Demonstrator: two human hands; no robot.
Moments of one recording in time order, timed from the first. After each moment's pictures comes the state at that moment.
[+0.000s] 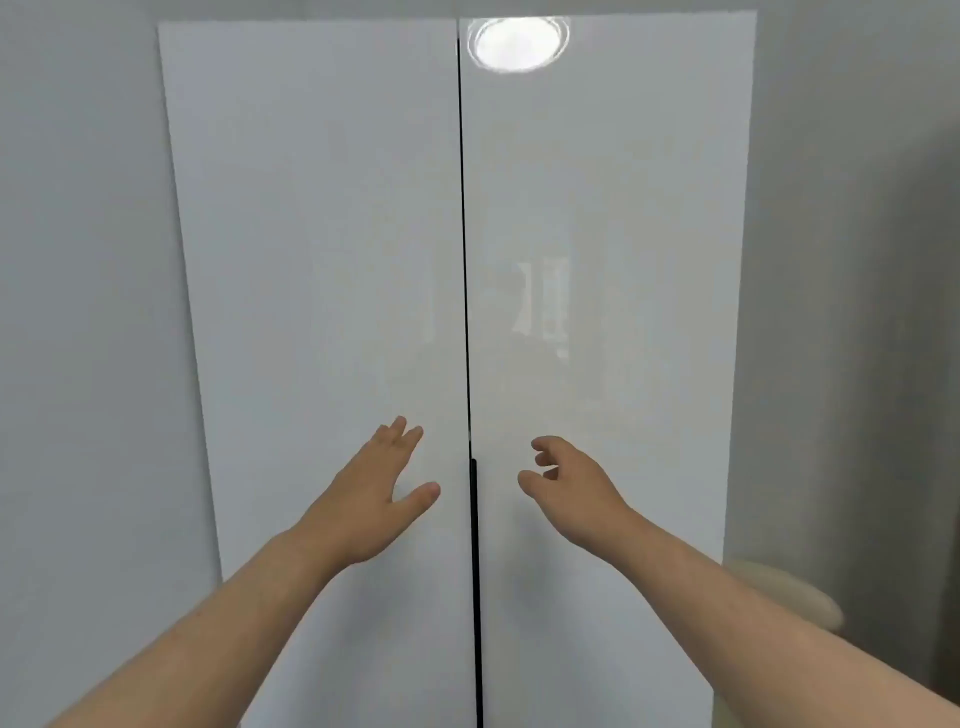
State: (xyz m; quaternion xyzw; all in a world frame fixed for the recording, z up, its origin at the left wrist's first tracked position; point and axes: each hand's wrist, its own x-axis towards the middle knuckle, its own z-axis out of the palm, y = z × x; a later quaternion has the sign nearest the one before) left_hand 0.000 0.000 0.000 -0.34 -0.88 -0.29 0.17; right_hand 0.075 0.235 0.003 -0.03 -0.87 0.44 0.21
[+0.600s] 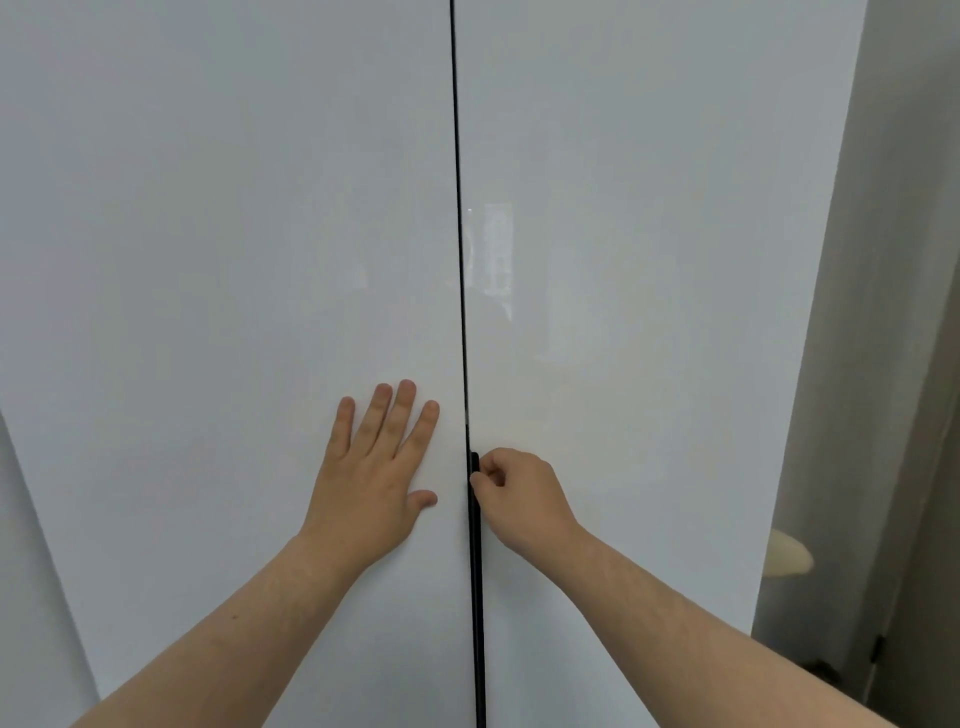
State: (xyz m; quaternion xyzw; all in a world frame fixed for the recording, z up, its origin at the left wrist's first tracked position) left_hand -0.192 0.057 -0.067 -0.37 -0.82 -0.02 0.43; right_hand -0.095 0.219 -0.065 -0.10 -0.88 0.39 0.27
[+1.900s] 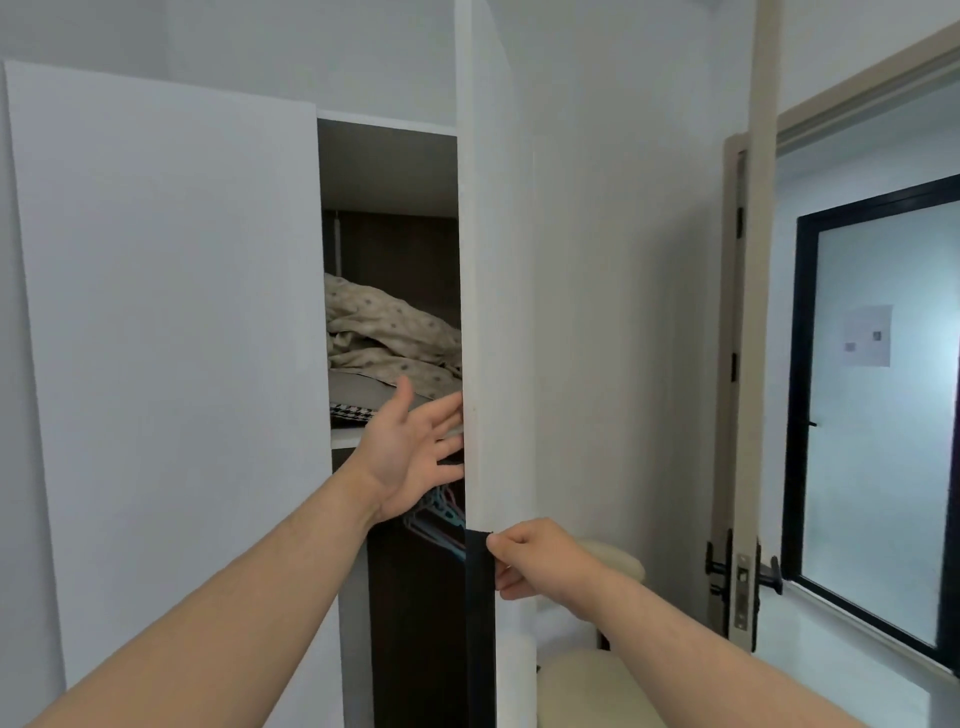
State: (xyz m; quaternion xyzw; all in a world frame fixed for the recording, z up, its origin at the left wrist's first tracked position) left_hand 0.146 0.134 0.056 -0.42 -0.46 -0.71 -0.33; right_hand 0.254 0.292 -0.043 -0.11 -0.82 0.54 0.13
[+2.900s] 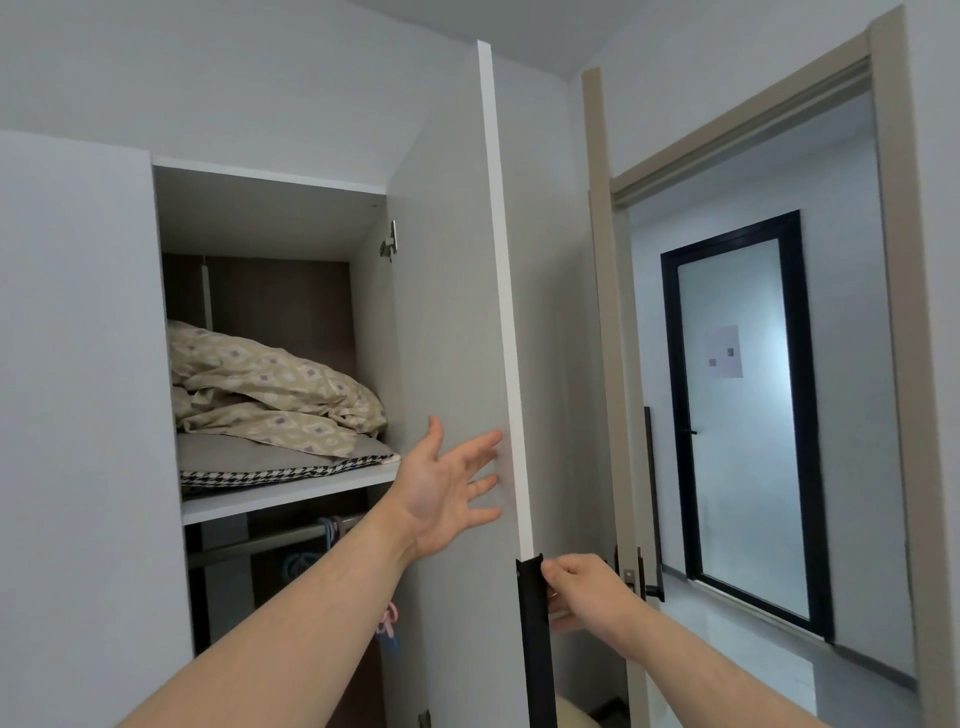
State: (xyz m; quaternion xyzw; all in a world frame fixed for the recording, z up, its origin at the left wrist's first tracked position) left_hand 0.244 0.286 0.069 -0.42 -0.46 -0.66 -0.42; right_hand 0.375 0.429 -0.053 -0.23 -0.76 0.56 0.24
